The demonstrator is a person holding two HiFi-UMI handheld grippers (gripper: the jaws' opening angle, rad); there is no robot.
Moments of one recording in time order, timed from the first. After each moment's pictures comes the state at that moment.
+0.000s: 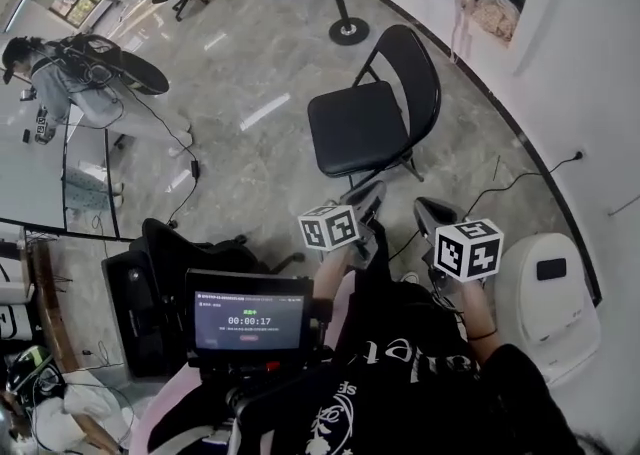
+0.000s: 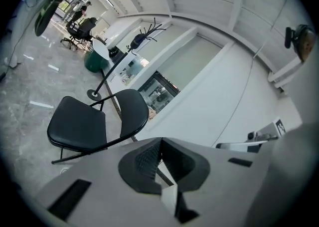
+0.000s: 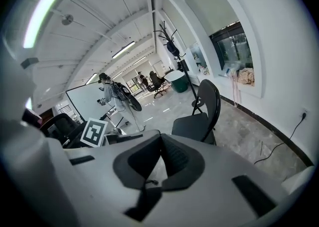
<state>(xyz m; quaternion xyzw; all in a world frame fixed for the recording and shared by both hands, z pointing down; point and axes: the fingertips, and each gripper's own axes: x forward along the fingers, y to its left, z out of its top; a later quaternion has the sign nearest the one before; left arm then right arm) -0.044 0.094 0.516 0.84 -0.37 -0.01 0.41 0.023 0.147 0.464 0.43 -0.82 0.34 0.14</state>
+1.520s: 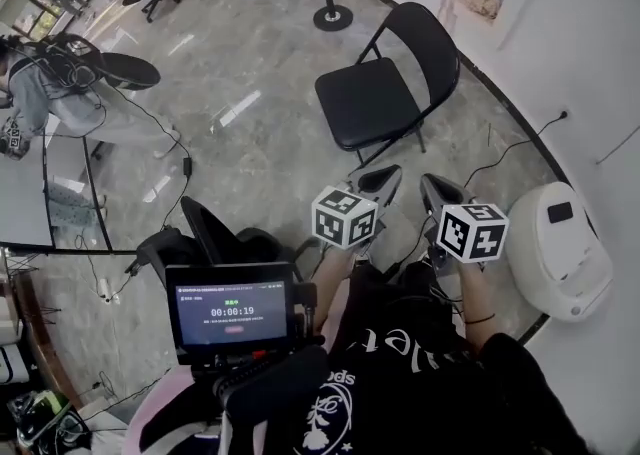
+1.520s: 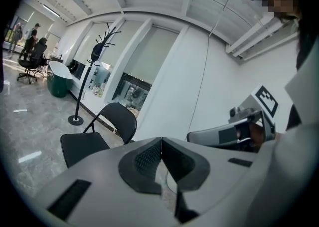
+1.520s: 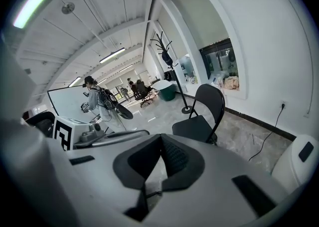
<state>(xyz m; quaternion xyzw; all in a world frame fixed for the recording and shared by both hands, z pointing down) -0.191 0.195 0.441 0.93 -0.26 0.08 0.25 -0.151 0.219 0.431 0.54 -0.77 0.32 0.11</state>
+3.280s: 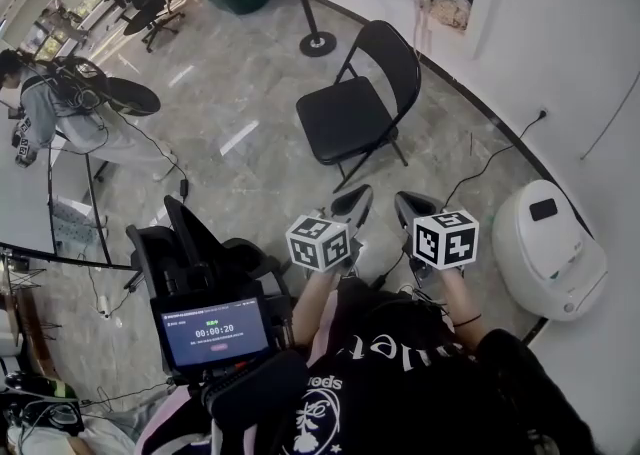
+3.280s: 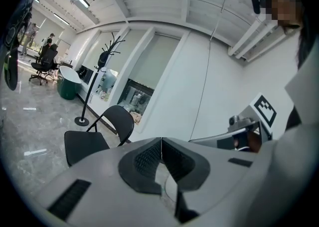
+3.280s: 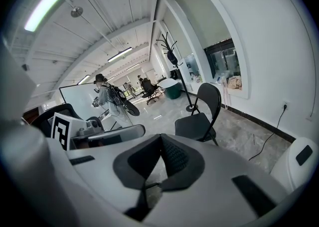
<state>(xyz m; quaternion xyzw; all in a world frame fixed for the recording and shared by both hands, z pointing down) -0.158 0.274 0.425 0.92 -0.31 0.05 0.25 -0.109 0.299 0.430 0.51 -0.79 0.32 0.12</state>
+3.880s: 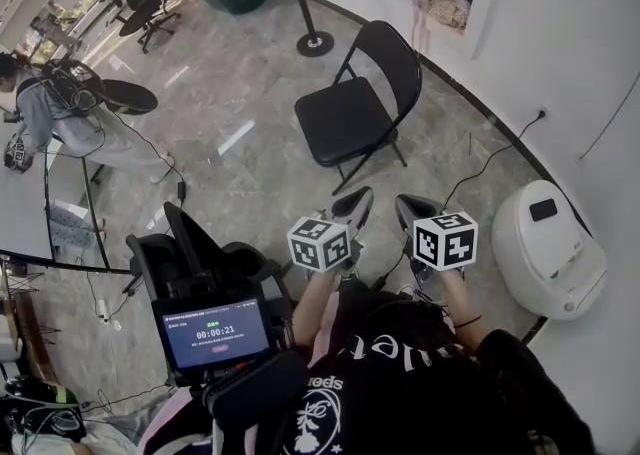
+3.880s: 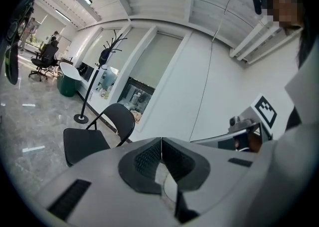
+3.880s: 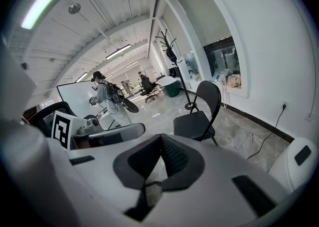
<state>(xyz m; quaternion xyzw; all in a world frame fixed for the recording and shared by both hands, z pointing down) -0.164 0.266 0.435 0.92 -0.30 0.04 0.26 -0.114 0.294 0.440 0.51 -0.79 0.32 0.14</state>
